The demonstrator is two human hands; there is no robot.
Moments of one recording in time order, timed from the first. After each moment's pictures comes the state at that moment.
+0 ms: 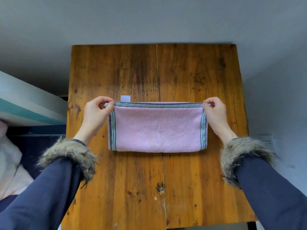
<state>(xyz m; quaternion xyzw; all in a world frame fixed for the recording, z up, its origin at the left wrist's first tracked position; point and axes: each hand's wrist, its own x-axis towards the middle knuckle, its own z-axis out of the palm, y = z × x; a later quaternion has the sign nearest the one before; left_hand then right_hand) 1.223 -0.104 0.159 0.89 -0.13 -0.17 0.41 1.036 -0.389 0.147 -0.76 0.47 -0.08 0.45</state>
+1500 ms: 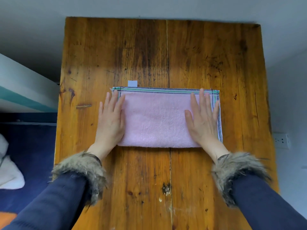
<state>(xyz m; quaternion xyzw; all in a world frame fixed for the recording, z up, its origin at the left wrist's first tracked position) 1.169 -0.087 0.071 0.92 -0.29 -0.11 0.22 1.024 -0.321 0.074 -0.96 0.26 0.02 0.12</state>
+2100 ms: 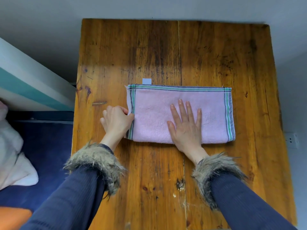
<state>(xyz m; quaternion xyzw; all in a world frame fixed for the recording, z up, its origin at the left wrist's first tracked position) 1.184 -0.081 0.094 0.95 -0.01 -0.25 0.18 1.037 -0.236 0.052 -0.97 0.22 0.06 0.07</state>
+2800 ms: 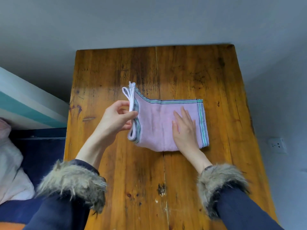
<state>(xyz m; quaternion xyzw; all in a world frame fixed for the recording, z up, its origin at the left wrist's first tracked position) 1.160 -0.132 0.199 0.76 0.00 -0.37 0.53 1.021 -0.280 0.112 -0.87 0.33 -0.04 0.36</state>
